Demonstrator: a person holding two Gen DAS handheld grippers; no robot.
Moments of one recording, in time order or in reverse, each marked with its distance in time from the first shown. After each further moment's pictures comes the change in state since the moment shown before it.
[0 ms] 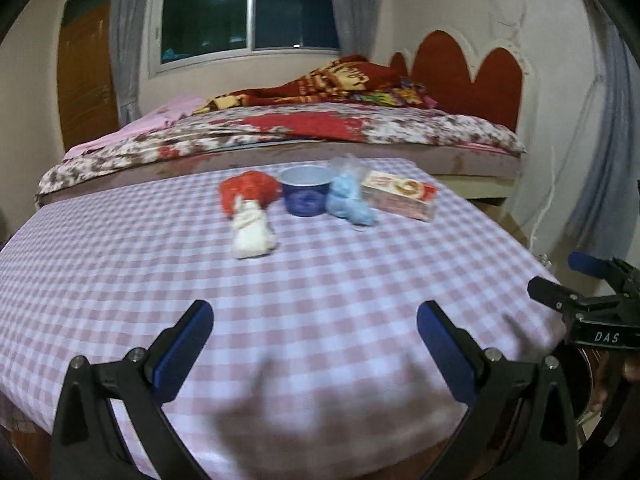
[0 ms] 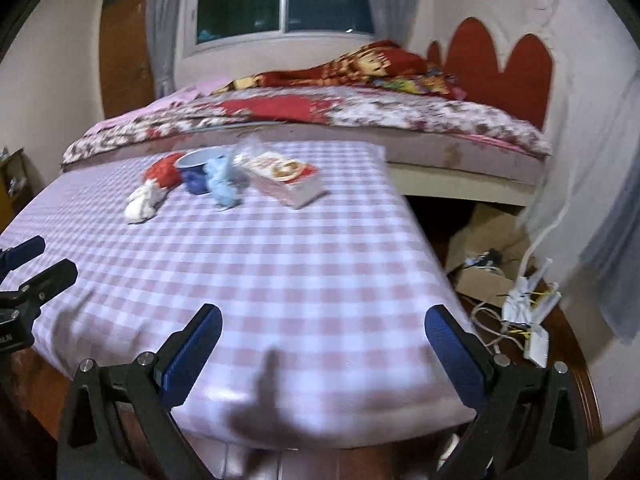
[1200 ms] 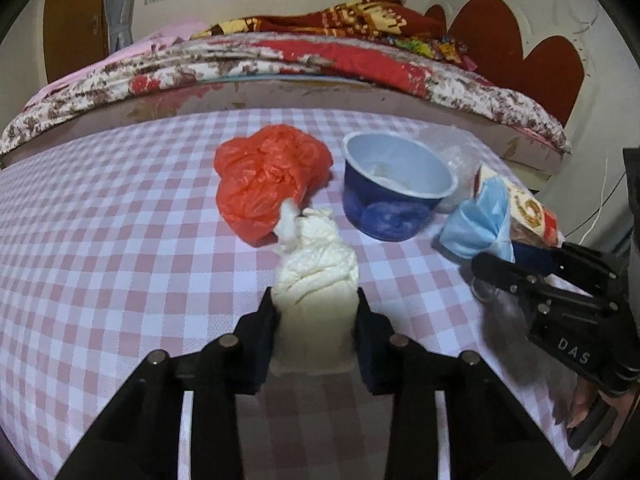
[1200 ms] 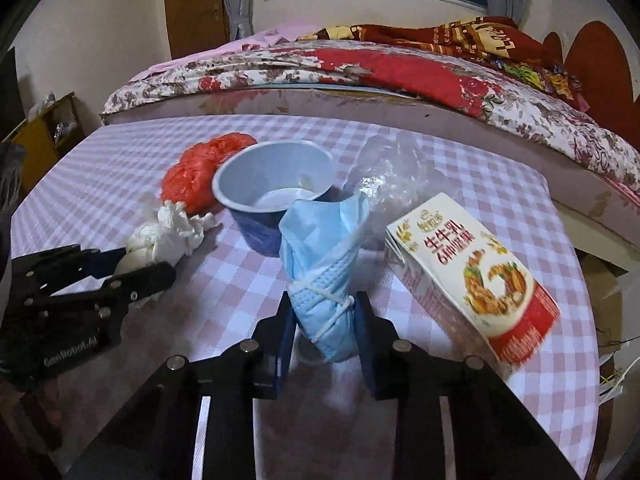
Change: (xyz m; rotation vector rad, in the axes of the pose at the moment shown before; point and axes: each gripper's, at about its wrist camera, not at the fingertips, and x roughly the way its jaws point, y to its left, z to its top) left arm 0.148 0.060 0.056 -0.080 0.245 -0.053; right arm 0.161 0.090 0.100 -0.192 0.143 0.232
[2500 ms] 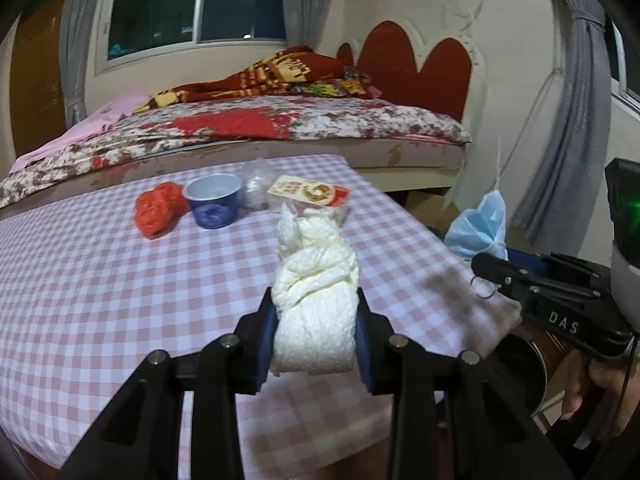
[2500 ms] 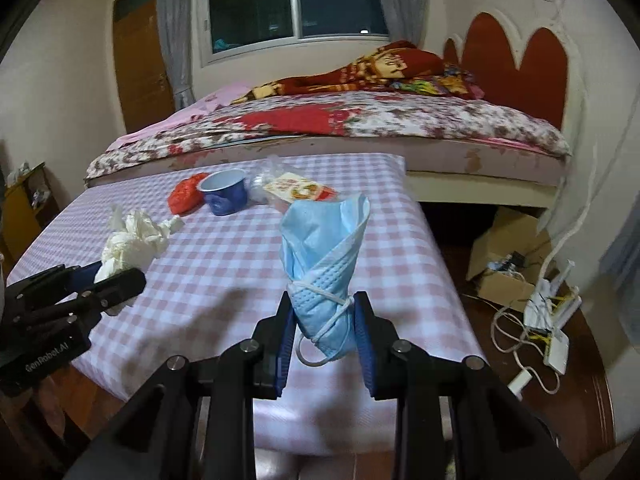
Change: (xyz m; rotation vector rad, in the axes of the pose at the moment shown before) left arm -0.133 -0.134 -0.082 0.177 -0.185 -0.147; right arm -0.199 -0.061 -0.137 0.225 -0.182 -0.170
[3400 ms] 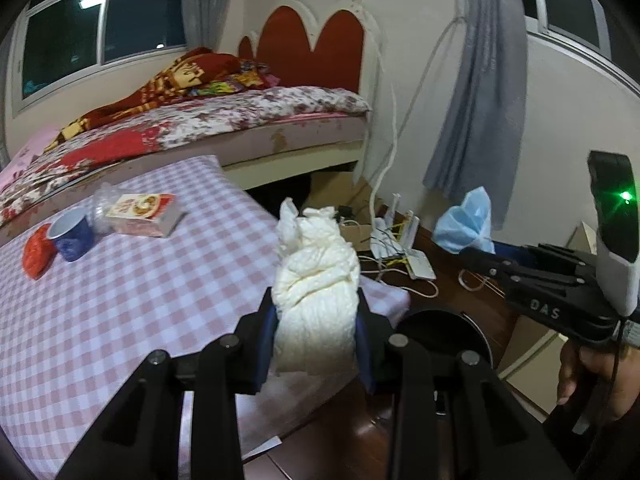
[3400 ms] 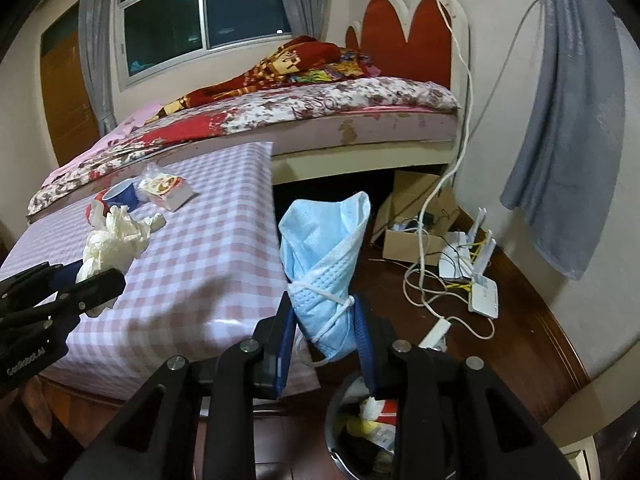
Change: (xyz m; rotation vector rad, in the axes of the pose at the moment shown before) left arm 0.014 -0.150 -0.009 0.191 0.035 -0.220; right arm -0.073 -0.131 -0.062 0.162 0.010 -0.213
